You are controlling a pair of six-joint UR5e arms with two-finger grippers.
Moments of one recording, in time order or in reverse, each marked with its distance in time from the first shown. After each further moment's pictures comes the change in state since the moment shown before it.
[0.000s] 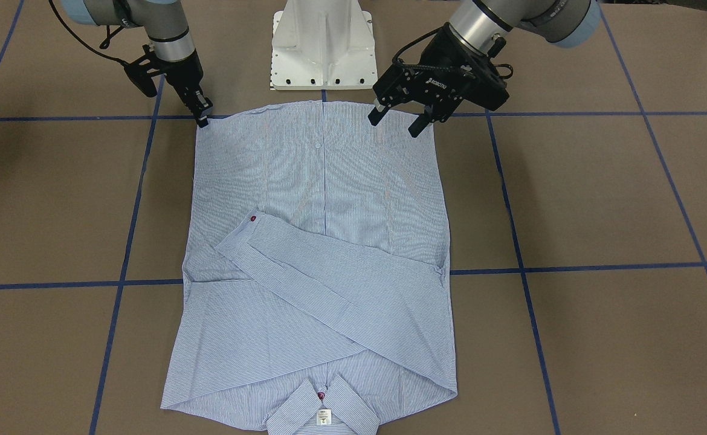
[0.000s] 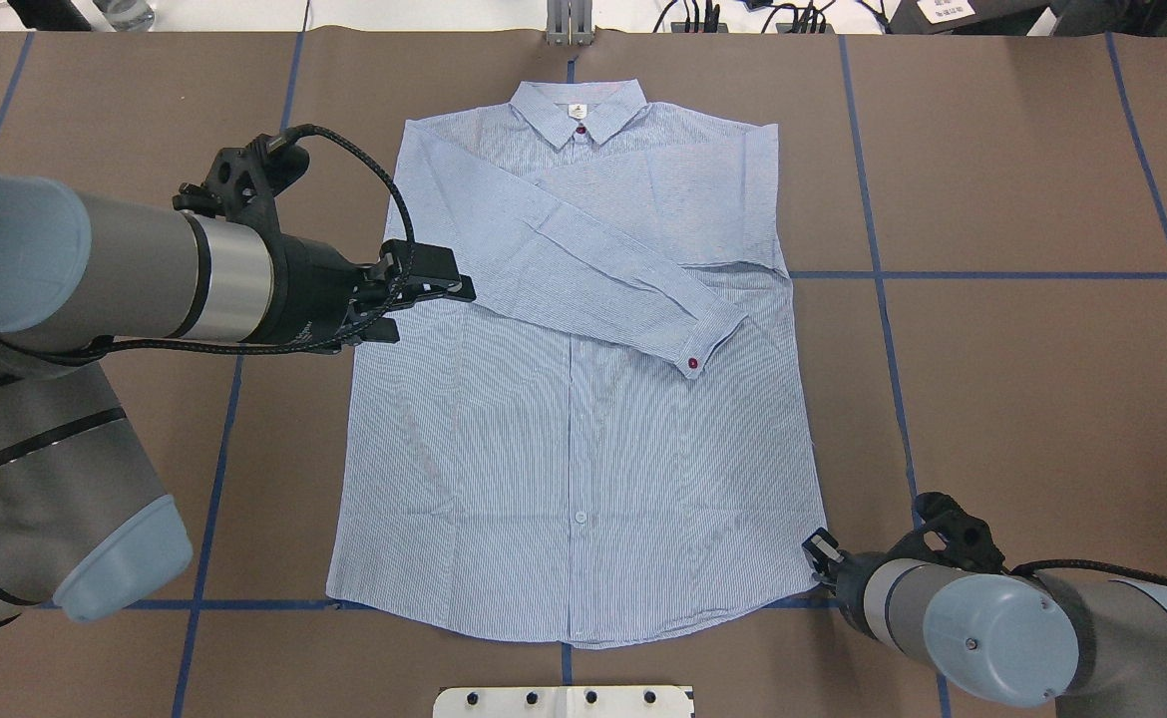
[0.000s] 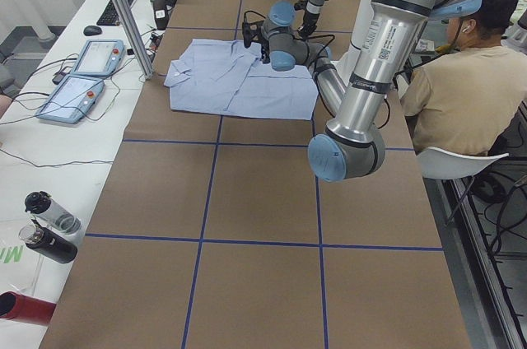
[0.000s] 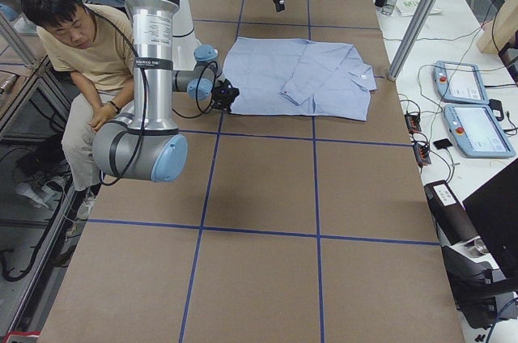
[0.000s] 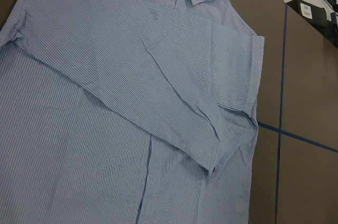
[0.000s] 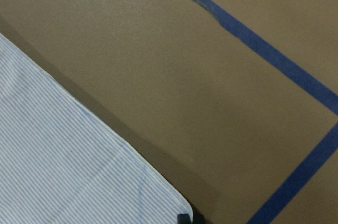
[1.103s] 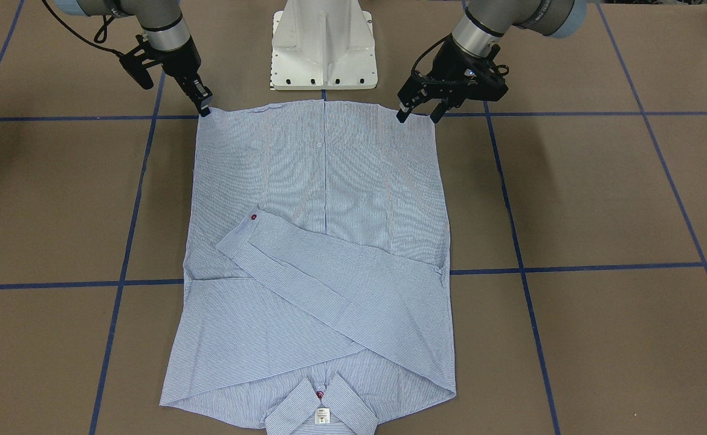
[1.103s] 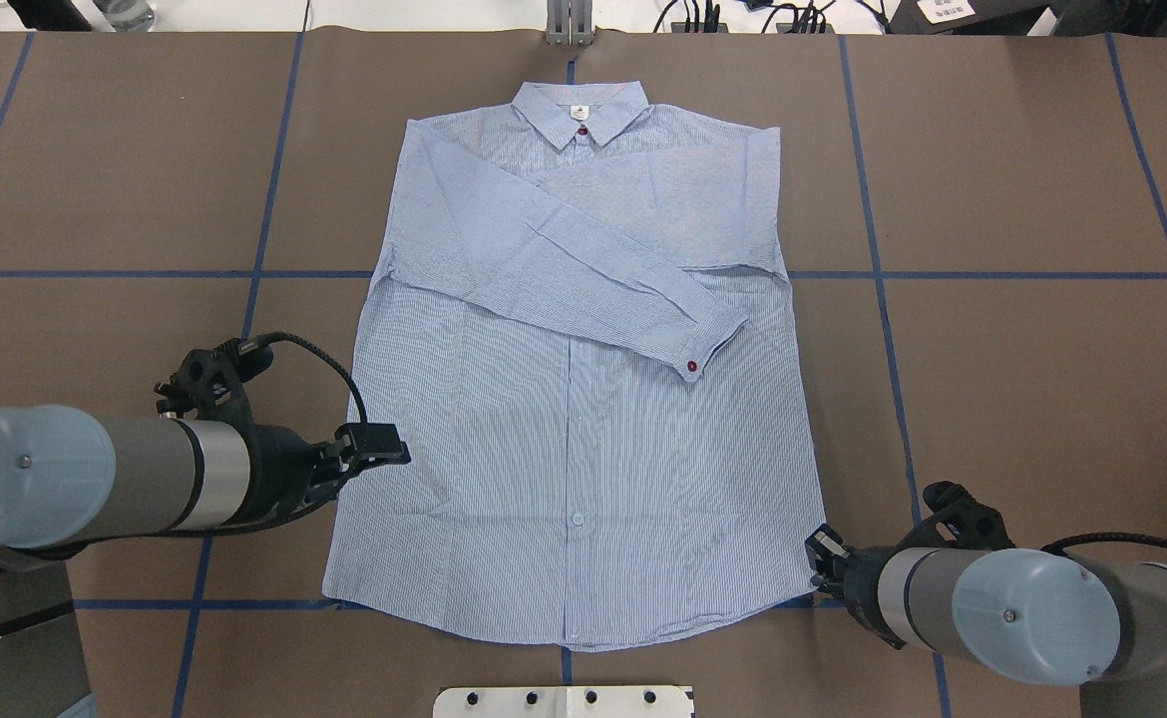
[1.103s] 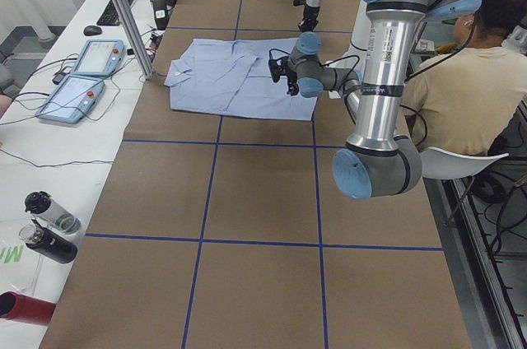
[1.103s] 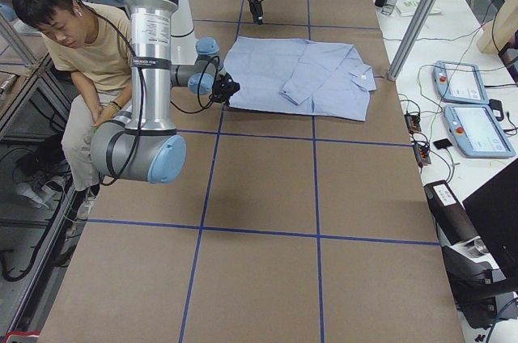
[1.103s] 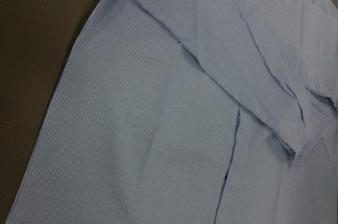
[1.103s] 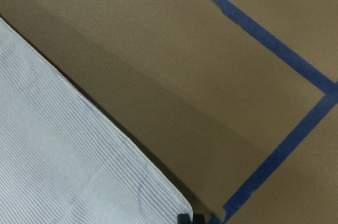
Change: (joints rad) left arm 0.270 0.277 -0.072 0.003 0.200 -0.138; right arm 0.043 -0.011 0.063 0.000 0.114 -0.013
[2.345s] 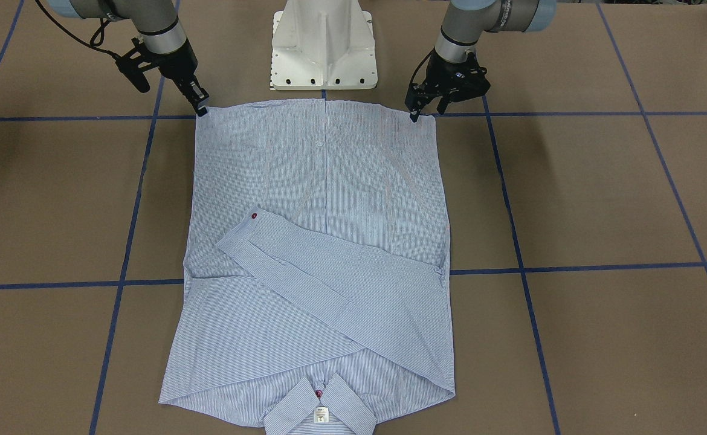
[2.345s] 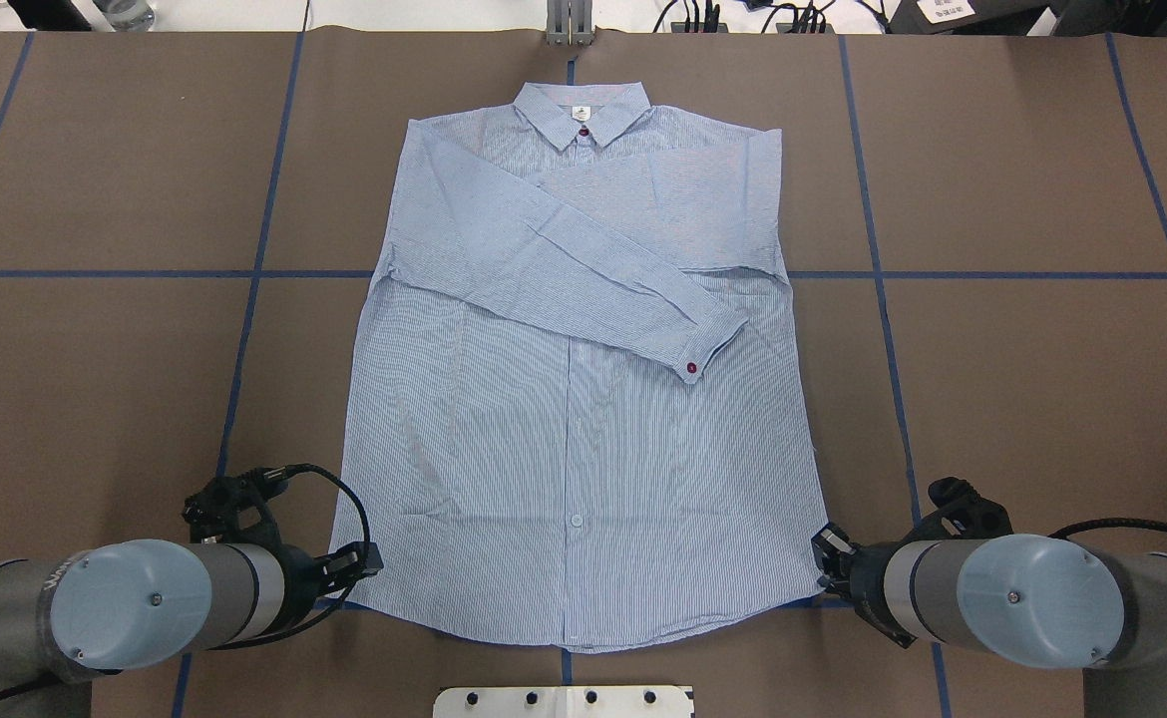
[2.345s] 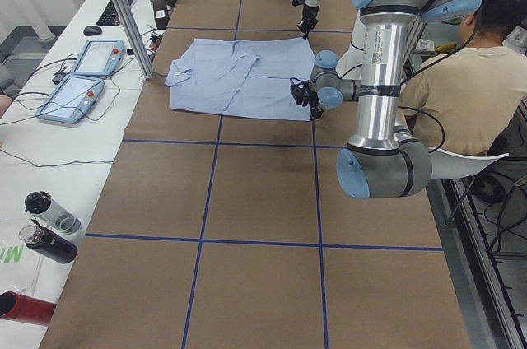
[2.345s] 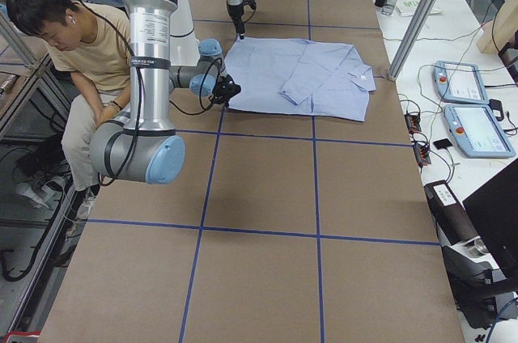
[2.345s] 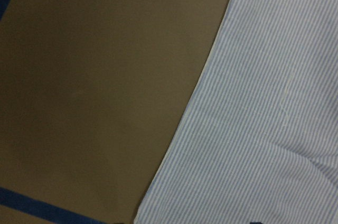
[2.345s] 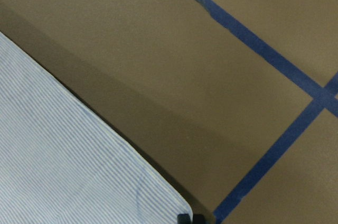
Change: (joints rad) left arm 0.180 0.033 0.037 0.195 0.112 -0.096; right arm 0.018 -0.006 -0.007 0.000 0.035 -0.004
